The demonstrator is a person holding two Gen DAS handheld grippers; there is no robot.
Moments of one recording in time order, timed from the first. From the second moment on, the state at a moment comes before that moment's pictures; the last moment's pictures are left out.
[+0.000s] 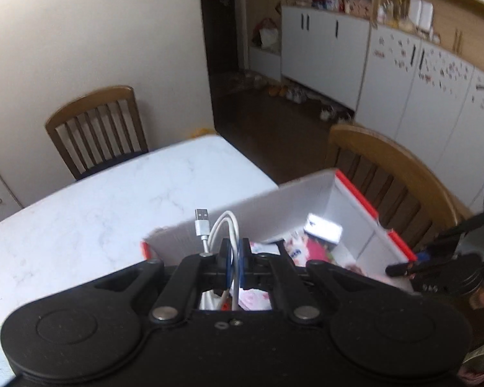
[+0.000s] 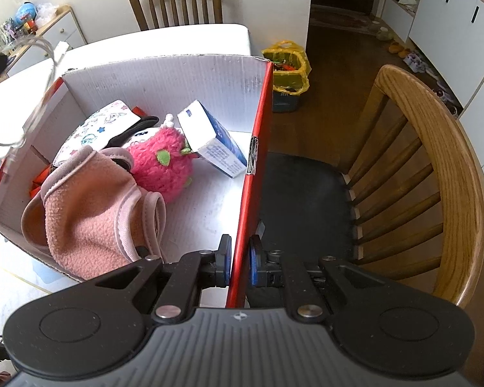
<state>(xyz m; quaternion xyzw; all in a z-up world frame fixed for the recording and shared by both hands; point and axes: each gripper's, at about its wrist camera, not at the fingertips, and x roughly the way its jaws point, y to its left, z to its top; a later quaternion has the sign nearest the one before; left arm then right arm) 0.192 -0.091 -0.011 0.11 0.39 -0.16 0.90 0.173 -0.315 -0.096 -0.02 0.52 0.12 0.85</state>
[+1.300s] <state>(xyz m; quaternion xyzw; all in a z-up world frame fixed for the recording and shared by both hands) 0.194 -0.111 -0.082 0.06 0.47 -0.19 0.86 0.173 -0.315 -0.098 -0.02 0.52 0.11 0.84</state>
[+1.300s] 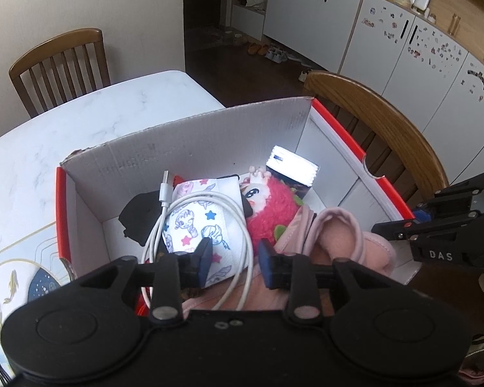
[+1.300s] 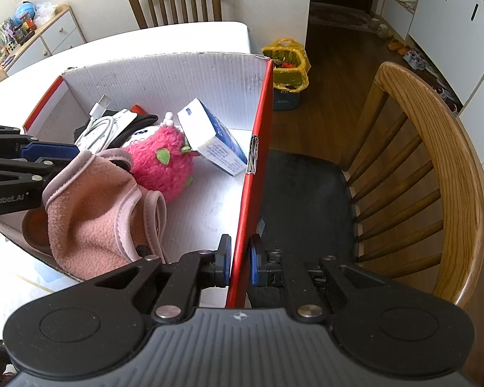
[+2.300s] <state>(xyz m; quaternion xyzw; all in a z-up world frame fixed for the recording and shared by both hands) 0.154 -0.005 -0.034 -0.01 0.39 -0.07 0.92 0.170 -0.316 -0.095 -0.02 0.52 0.11 0.84</state>
